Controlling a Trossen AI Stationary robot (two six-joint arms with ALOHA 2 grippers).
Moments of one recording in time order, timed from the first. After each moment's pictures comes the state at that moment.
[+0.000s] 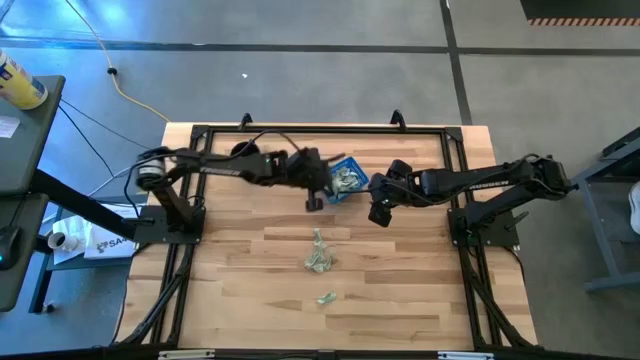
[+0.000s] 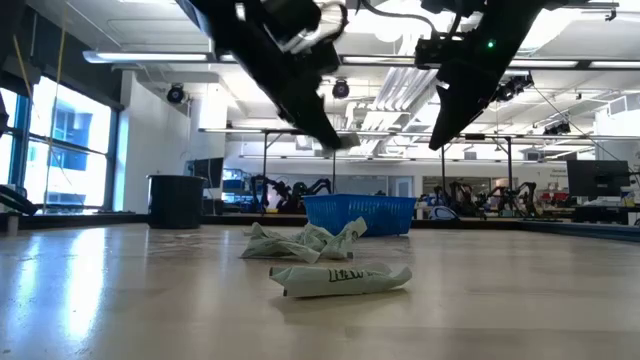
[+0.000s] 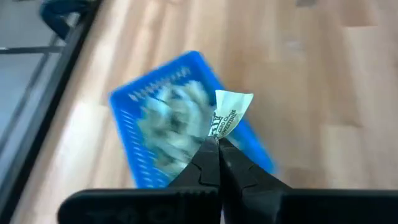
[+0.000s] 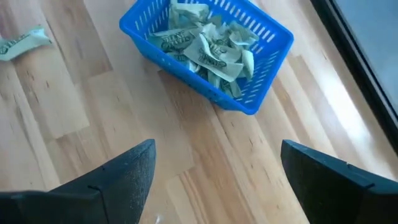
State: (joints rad) left arm 0.20 1.70 1.18 -0.20 -0.08 0.20; right arm -0.01 1.35 0.95 -0.69 0.40 0.31
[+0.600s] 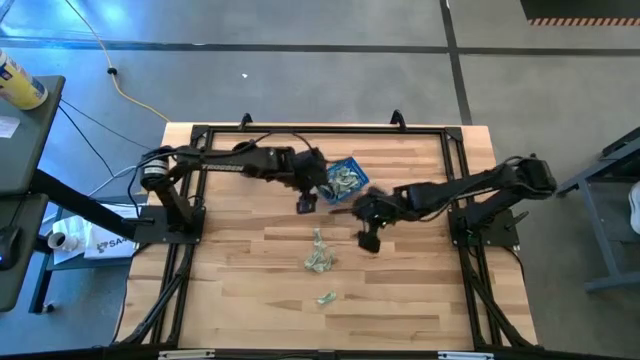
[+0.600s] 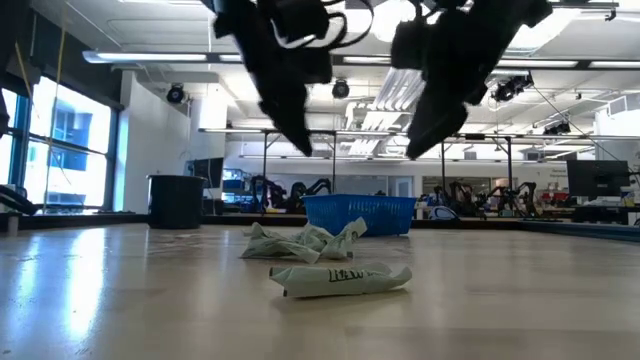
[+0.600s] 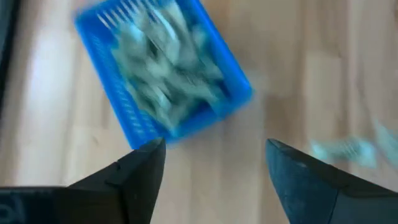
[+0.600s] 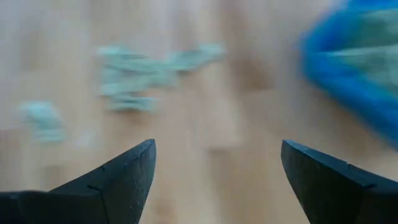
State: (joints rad) left arm 0.20 1.73 1.35 -0.63 -0.06 0.17; right arm 0.09 1.47 0.95 -0.42 0.05 0.34
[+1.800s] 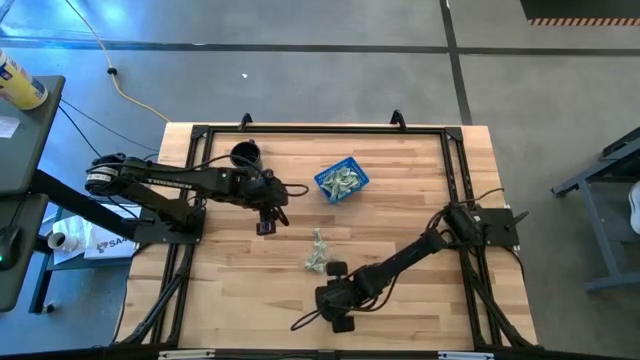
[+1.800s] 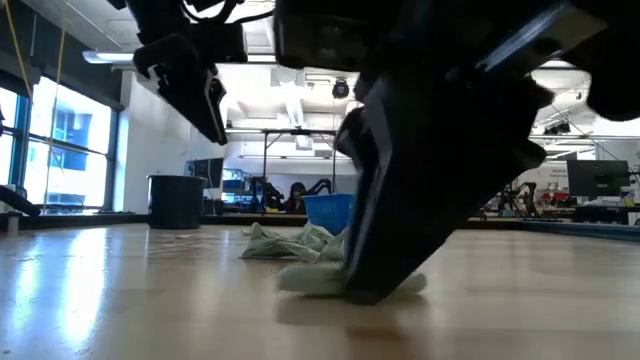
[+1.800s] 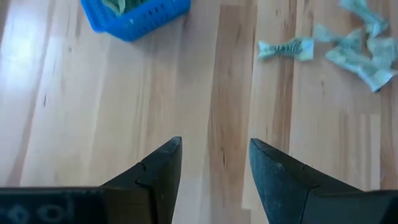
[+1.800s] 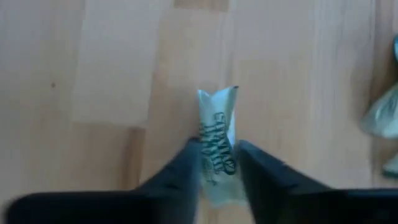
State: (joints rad) left arm 0.01 1.30 0.94 -0.66 -0.16 -0.01; right arm 0.49 2.22 1.56 -0.55 0.15 0.39
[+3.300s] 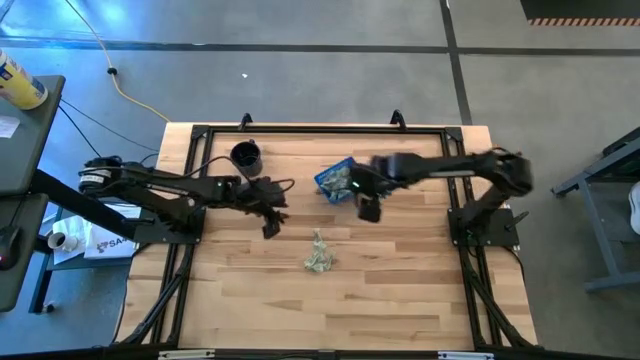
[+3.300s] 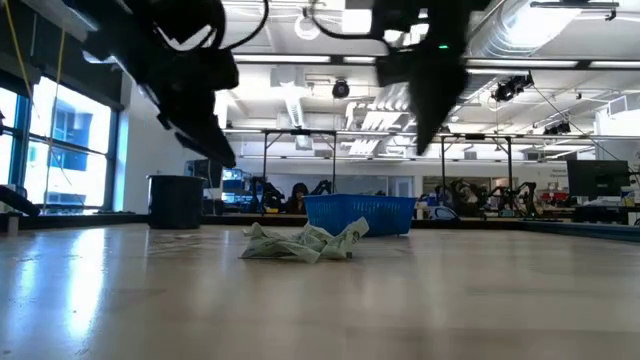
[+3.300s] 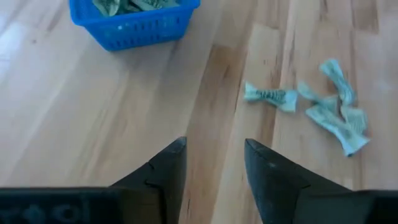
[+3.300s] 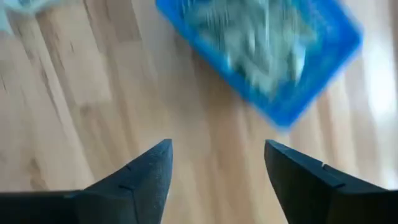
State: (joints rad) left arm 0.04 1.24 0.64 -0.18 -0.07 -0.22; right arm -0.13 1.65 1.30 -0.97 0.16 0.10
